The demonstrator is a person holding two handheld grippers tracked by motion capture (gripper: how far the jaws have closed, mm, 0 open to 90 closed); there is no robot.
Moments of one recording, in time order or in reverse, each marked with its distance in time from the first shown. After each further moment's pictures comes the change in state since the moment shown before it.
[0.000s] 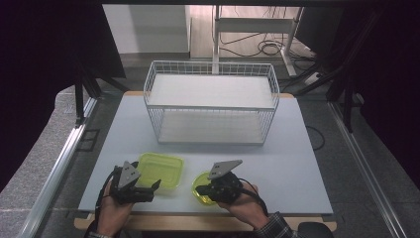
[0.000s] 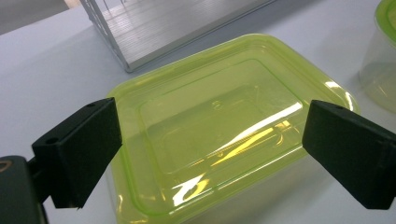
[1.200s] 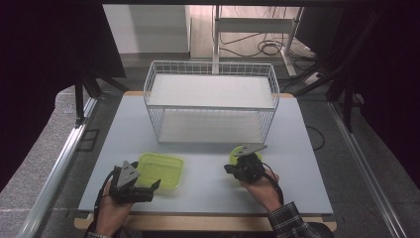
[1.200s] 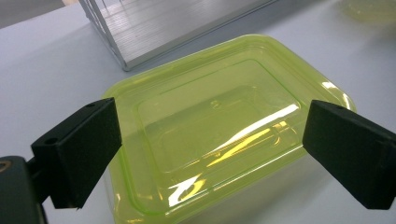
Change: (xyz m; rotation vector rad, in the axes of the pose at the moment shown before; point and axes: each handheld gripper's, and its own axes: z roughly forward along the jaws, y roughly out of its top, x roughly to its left) left arm 0.002 -0.001 0.000 0.001 -0.016 -0.015; right arm -0.083 -0.035 -0.029 0.011 -0.273 0.212
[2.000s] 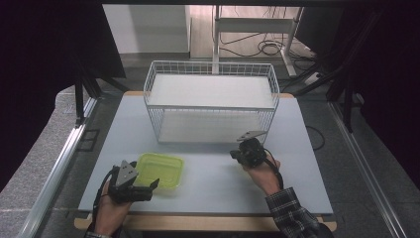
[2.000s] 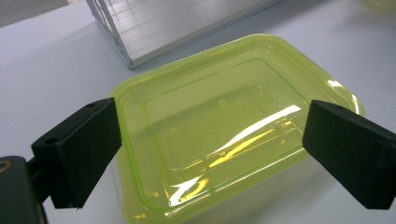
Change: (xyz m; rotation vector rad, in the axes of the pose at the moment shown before) left arm 0.003 0.000 -0.001 0.002 0.010 -0.014; right arm -0.034 0.023 0.008 0.029 -0.119 0.036
